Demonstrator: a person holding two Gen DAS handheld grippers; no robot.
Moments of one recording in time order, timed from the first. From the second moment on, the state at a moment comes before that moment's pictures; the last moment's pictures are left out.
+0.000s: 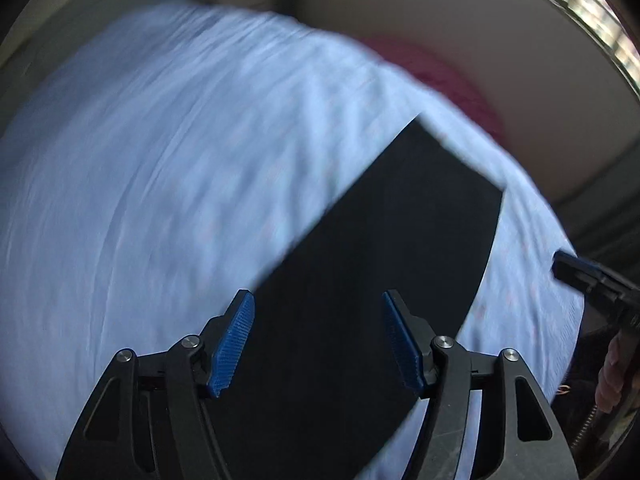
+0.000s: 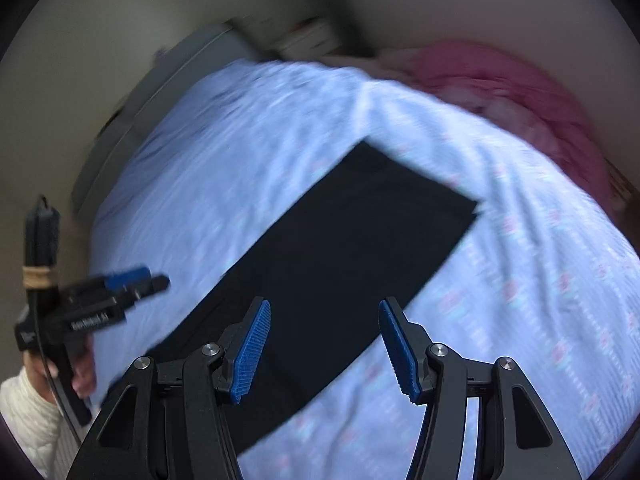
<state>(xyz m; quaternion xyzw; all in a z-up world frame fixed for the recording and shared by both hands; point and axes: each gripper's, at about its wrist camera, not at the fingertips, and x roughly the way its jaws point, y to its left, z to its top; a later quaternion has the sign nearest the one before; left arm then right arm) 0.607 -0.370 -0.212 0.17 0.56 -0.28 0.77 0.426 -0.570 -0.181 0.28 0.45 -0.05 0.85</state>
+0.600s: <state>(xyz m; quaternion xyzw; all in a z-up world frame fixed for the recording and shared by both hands) 0.351 -0.045 -0.192 -0.03 0.61 0.02 0.79 0.362 -0.290 -0.179 0.12 0.58 0.26 0.76</state>
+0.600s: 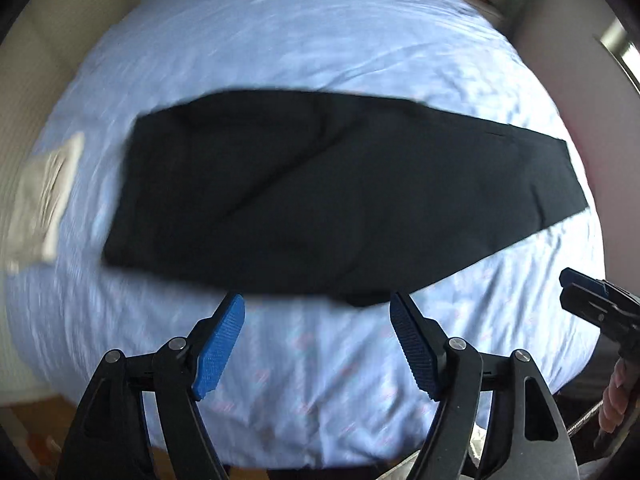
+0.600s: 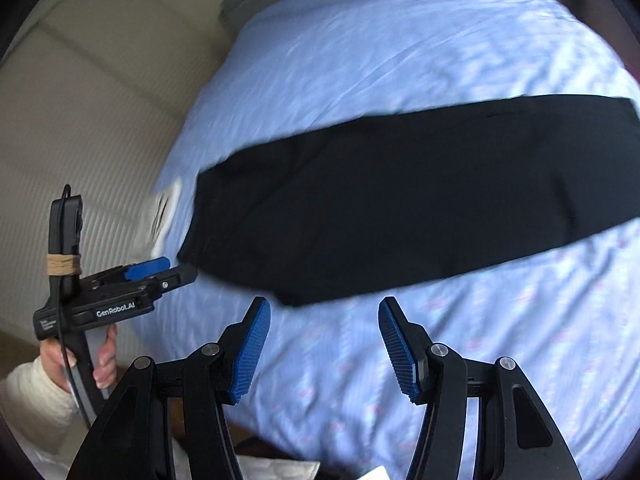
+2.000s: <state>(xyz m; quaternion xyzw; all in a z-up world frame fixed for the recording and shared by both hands) 0.214 0.021 -0.286 -0.23 0.59 0.16 0.75 0.387 -0.116 -0.299 -0.05 0.56 0.33 0.76</state>
